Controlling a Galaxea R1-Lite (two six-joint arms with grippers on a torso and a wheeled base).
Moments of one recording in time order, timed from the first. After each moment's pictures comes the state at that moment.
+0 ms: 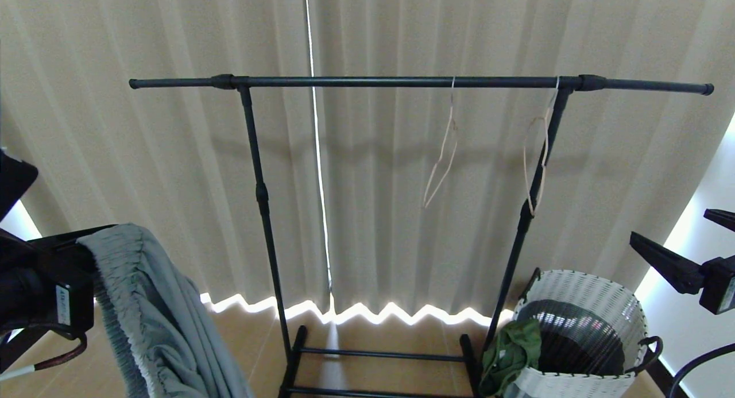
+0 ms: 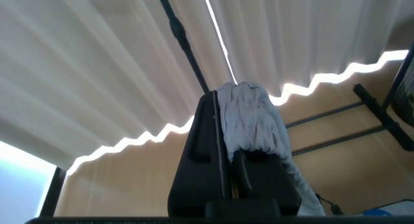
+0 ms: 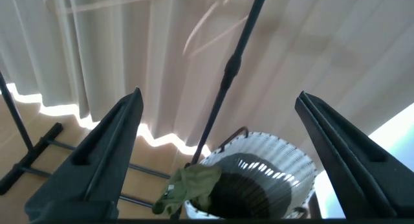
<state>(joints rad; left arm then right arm) -0.41 1.01 -0.66 -0.09 0.26 0.29 0.07 1.08 -0.41 -0.52 0.00 -0.20</state>
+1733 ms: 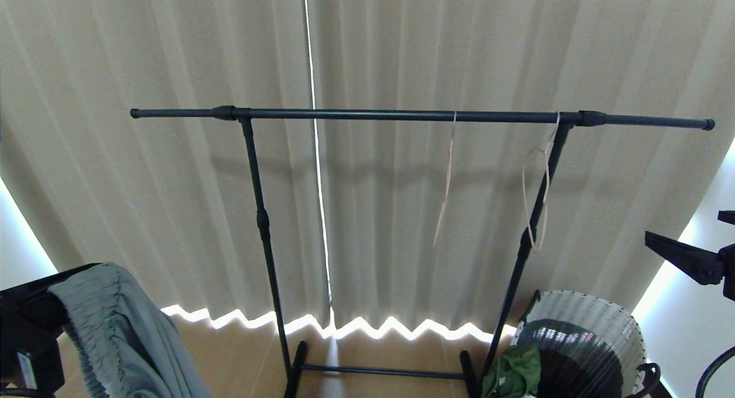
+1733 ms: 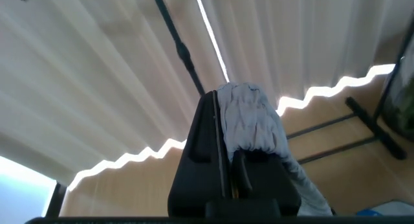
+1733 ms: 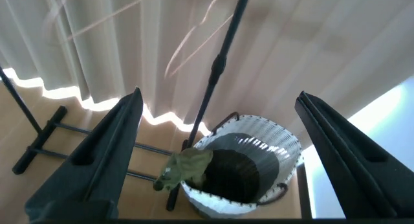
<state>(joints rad) -0.39 0.88 -0.50 -0.15 0.20 0.30 0.02 1.07 -0.65 -0.11 0.00 -0.18</state>
